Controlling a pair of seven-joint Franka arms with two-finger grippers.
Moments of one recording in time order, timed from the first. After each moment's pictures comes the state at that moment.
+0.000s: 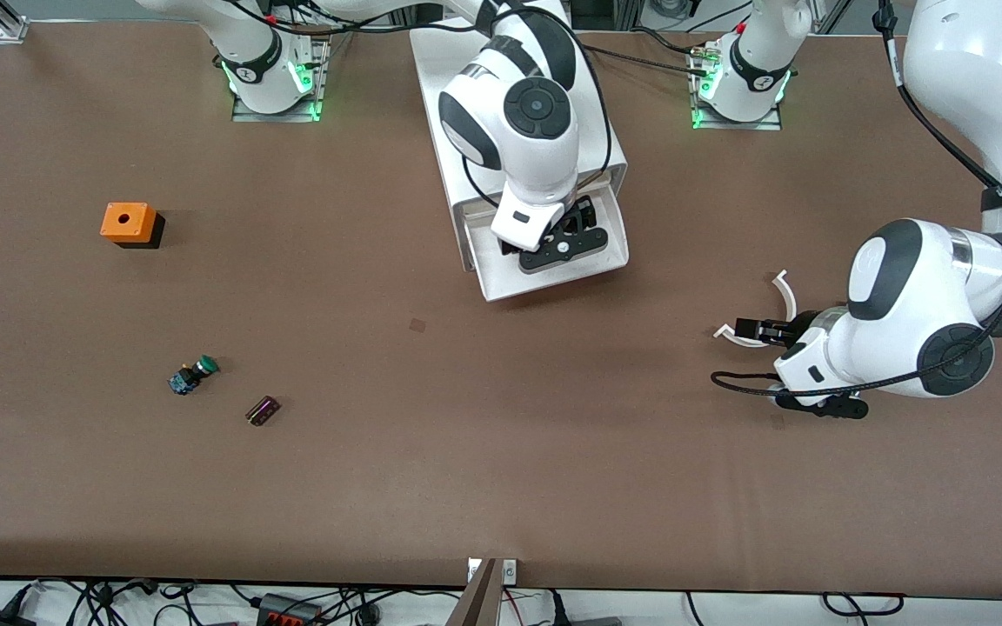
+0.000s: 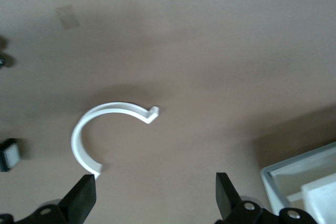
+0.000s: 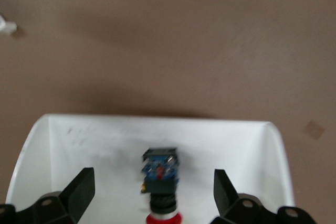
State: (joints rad) left arm 0.07 0.63 -0.28 -1.28 0.01 1.55 -0.10; right arm 0.92 0.76 -0.14 -1.04 0.14 1.89 0.52
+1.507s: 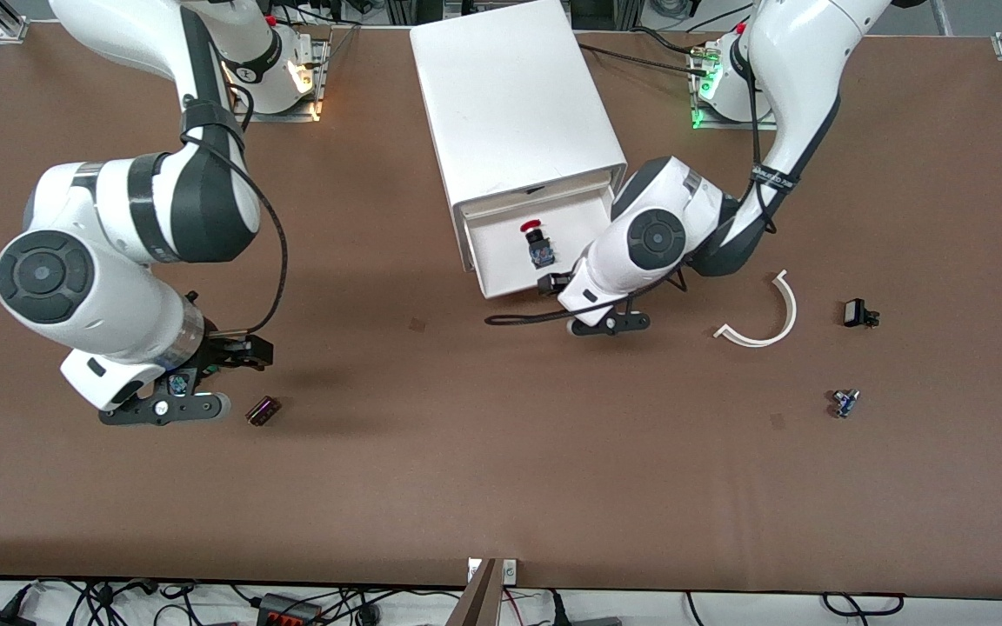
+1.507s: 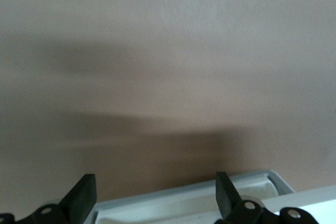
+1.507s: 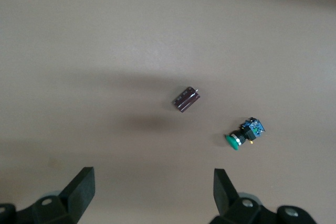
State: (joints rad) left arm -0.16 0.56 -0.48 -1.75 -0.02 2.17 -0.74; right arm 0.51 0.68 -0.46 -1.03 0.21 1.64 0.03
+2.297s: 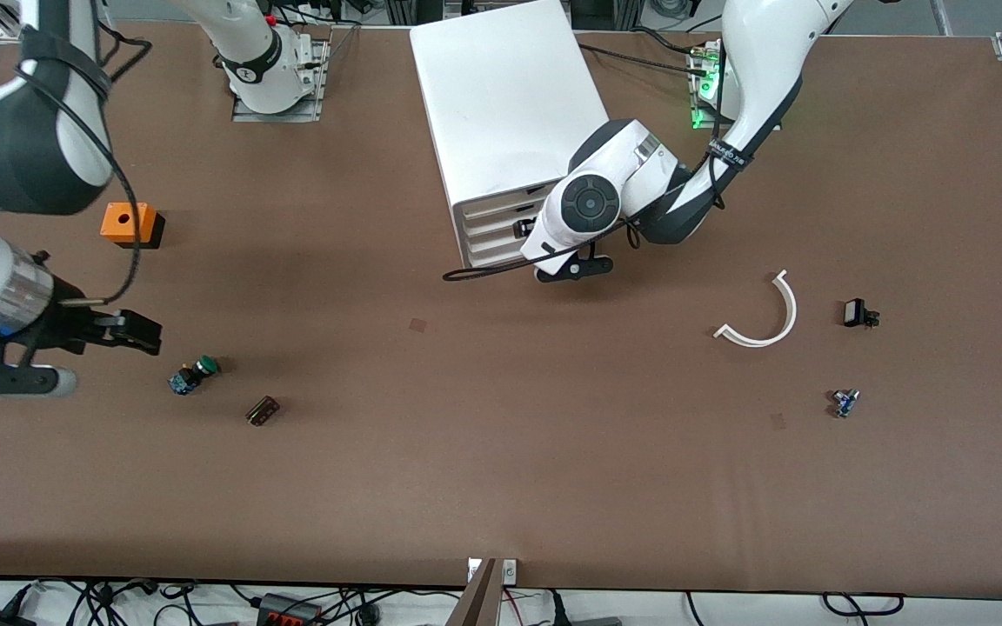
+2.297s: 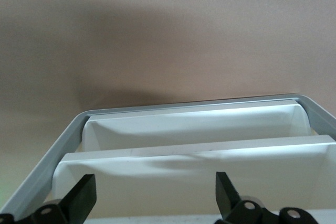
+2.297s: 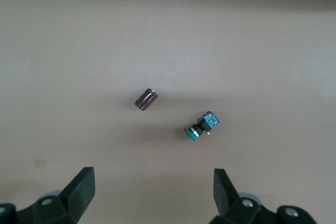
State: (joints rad) left arm -0.16 0.55 -0.60 -1.78 -0.02 2.00 -0.93; right arm 0.19 0.41 -0.15 -1.24 0.03 1.71 0.04
